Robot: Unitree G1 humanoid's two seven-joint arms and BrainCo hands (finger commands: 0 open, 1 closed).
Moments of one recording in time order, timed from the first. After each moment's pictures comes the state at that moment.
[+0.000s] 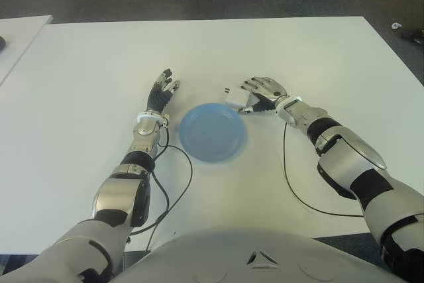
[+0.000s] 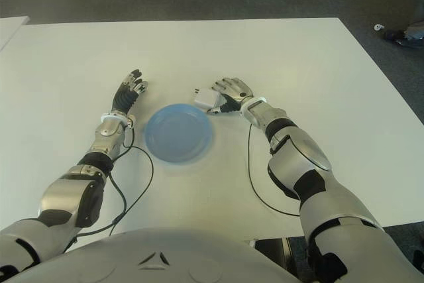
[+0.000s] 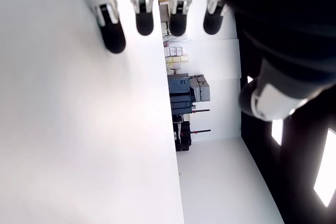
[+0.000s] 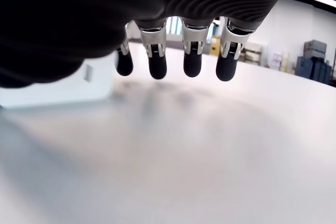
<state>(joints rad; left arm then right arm) -0.48 0.15 0.08 1.10 -0.04 -0.45 -0.08 -0.86 -0.33 0.88 1.35 -0.96 -0.35 -0.42</state>
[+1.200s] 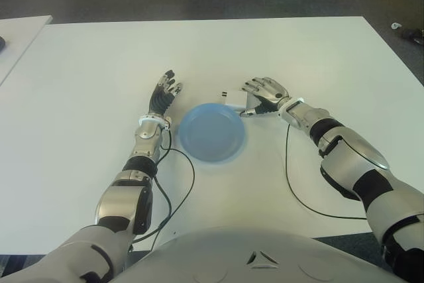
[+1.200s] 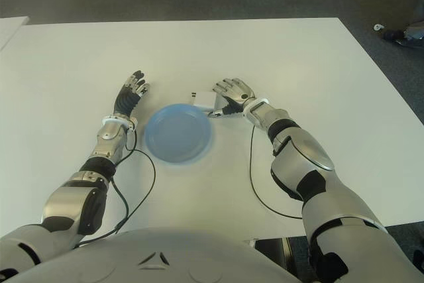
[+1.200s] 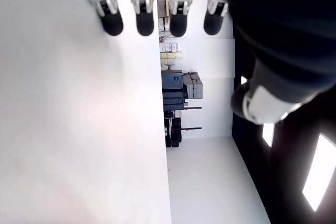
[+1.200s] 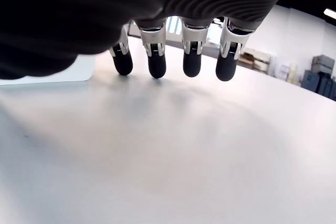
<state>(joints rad) -0.43 0.12 0.10 1.02 -0.06 -0.44 -0.11 -0.86 -0.35 0.93 1.35 -0.97 -0.34 -0.46</state>
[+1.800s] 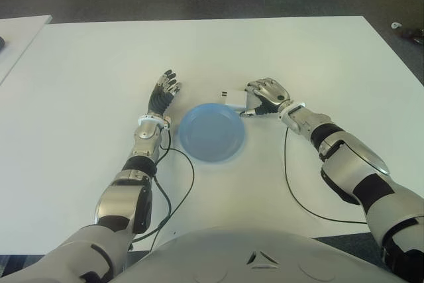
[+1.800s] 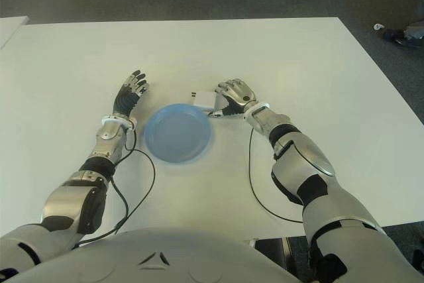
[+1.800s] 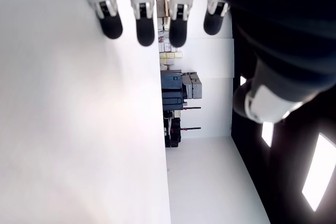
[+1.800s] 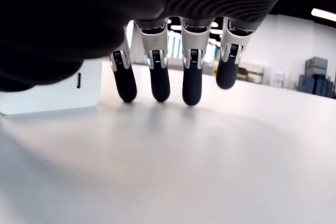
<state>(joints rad) -0.44 0.12 0.10 1.04 -0.06 -0.45 -0.12 -0.81 -0.35 0.85 1.34 -0.92 -0.40 -0.63</state>
